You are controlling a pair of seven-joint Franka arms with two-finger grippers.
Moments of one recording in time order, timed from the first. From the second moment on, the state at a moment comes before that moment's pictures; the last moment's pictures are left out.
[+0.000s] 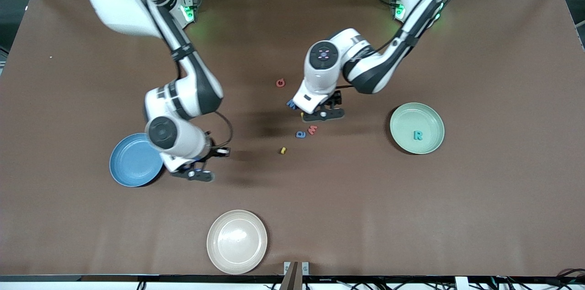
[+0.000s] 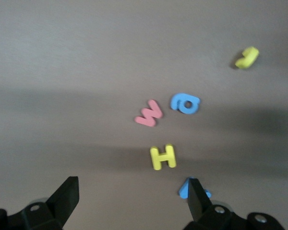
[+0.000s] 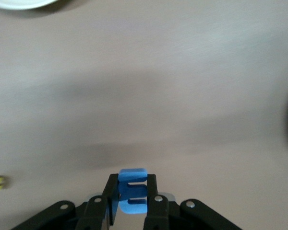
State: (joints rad) left arm -0.45 0.58 -0.39 -1.74 0.24 2.23 -1.03; right arm 0.33 0.63 -0.01 -1.53 0.11 2.04 0.43
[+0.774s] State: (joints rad) left arm -0.51 0.70 -0.33 -1.69 0.24 2.31 -1.15; right arm 0.19 0.59 -0.01 -1.59 -0.05 2.01 0.23
